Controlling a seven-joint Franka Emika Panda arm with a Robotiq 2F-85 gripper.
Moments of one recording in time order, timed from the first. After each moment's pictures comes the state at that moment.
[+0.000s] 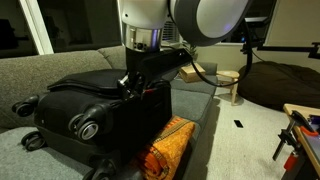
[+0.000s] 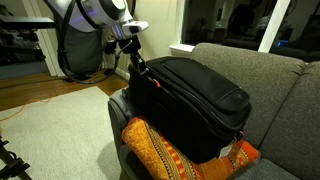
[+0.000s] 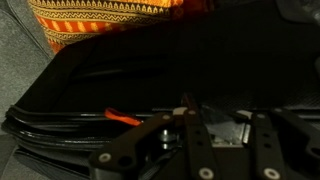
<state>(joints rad) 0.37 0.38 -0.13 -2.10 -0.50 2.71 0.95</state>
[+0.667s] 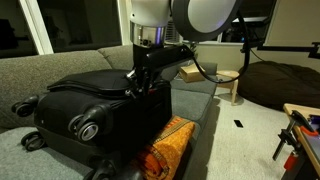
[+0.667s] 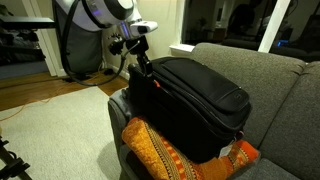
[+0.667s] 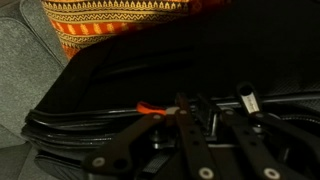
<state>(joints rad) 0.31 0.37 -0.13 -2.10 -0.43 2.70 0.88</state>
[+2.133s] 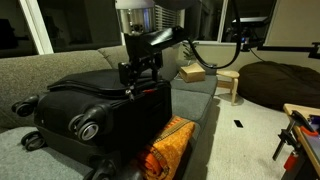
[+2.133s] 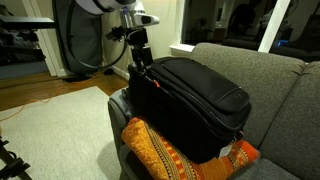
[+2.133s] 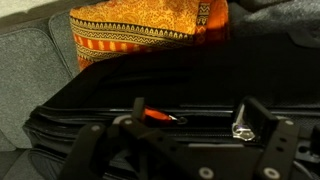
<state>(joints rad) 0.27 0.37 -0.04 -1.96 -0.29 2.38 0.63</state>
